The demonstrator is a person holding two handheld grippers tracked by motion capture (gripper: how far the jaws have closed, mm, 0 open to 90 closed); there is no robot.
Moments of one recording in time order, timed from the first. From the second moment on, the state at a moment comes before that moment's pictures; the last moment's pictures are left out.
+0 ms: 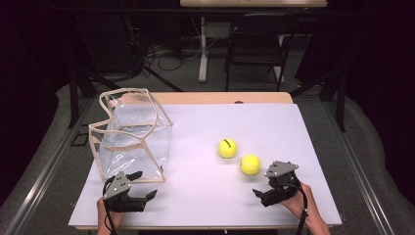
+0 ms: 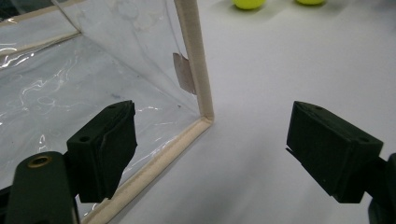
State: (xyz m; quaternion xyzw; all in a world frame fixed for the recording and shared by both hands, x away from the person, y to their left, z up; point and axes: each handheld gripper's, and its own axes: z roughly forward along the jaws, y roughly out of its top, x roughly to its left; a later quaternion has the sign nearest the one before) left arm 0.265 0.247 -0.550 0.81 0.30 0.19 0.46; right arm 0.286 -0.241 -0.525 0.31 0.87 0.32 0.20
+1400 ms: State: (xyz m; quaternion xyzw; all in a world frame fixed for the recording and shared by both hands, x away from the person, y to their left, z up) left arm 0.266 0.246 -0.552 0.81 0.30 0.19 0.46; right arm 0.317 -0.225 -0.512 0.31 0.89 0.28 0.18
